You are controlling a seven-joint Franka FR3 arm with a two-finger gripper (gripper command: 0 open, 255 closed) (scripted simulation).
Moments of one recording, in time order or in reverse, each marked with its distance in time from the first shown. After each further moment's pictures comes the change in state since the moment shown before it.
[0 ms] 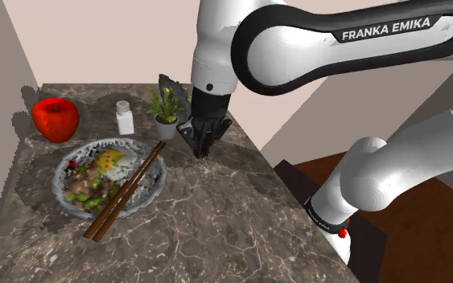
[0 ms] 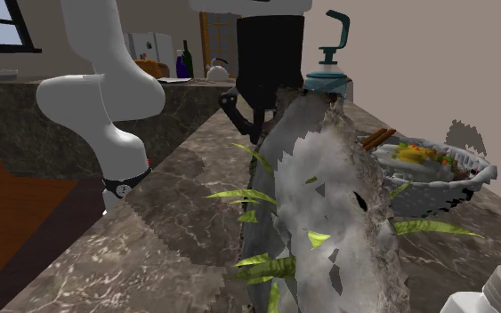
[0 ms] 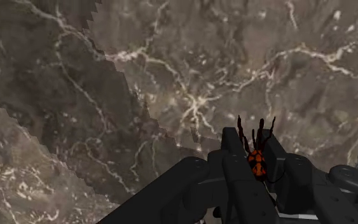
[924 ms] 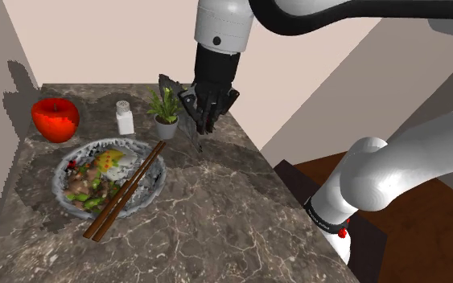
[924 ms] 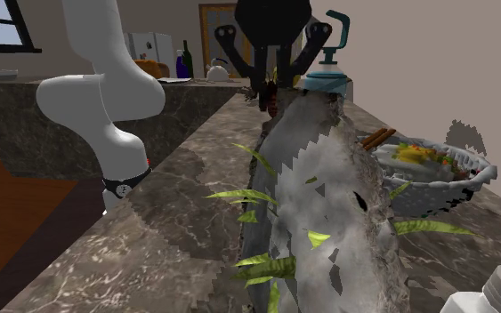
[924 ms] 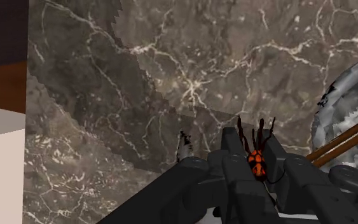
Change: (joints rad) arm -0.009 -0.024 -0.036 0.165 -0.020 -0.190 0.010
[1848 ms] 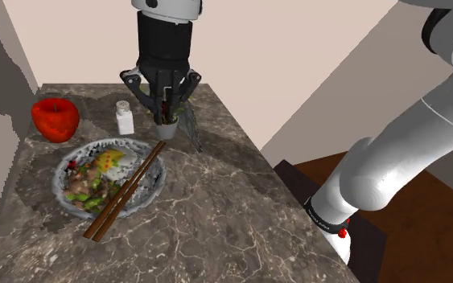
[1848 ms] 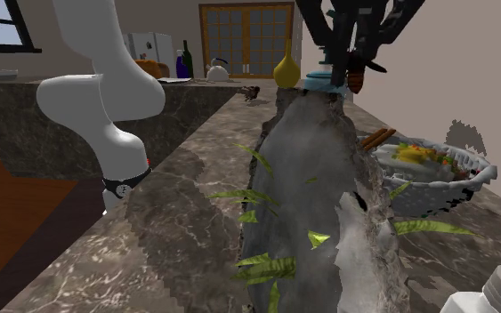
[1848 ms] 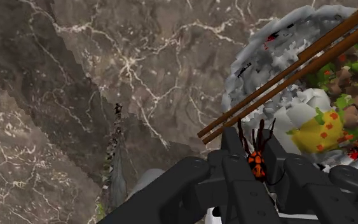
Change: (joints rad) arm -0.015 0.284 0.133 0.334 -0.116 -0.055 0.186
